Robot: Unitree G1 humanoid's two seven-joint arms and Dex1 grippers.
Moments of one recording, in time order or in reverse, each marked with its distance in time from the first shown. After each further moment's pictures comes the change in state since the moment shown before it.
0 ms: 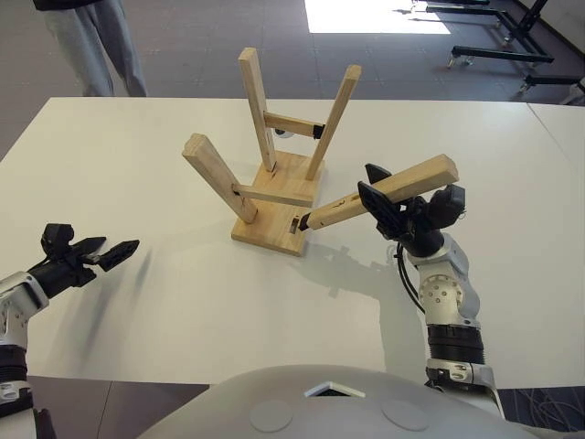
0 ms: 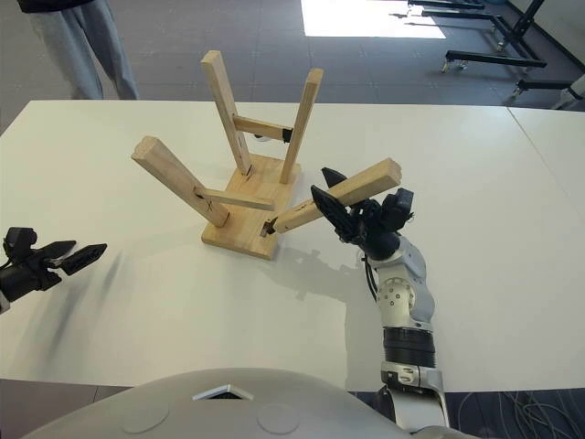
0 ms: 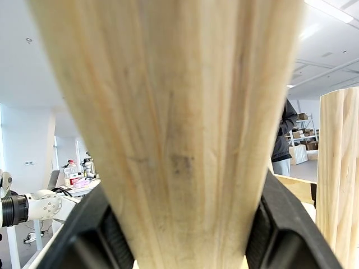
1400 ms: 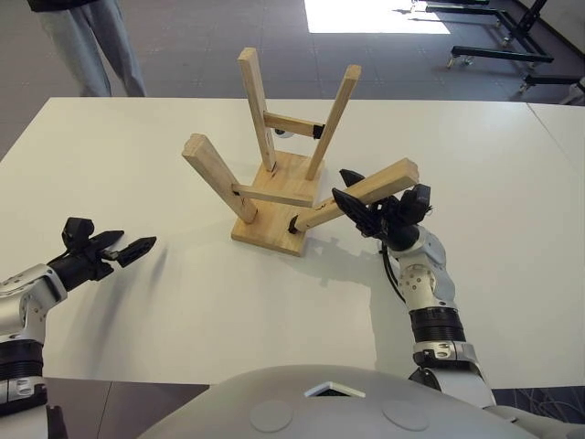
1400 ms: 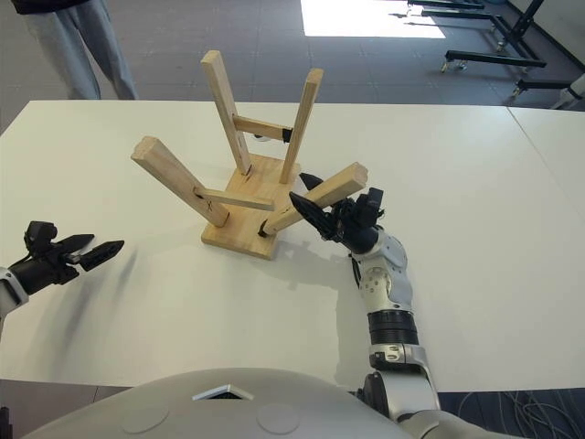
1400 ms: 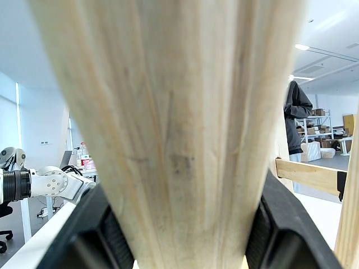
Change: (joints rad) left arm -0.007 -0.047 -0.052 -0.059 0.012 -0.011 0.007; right arm -0.107 0.033 0.069 0.223 -0.099 -0.158 0.088
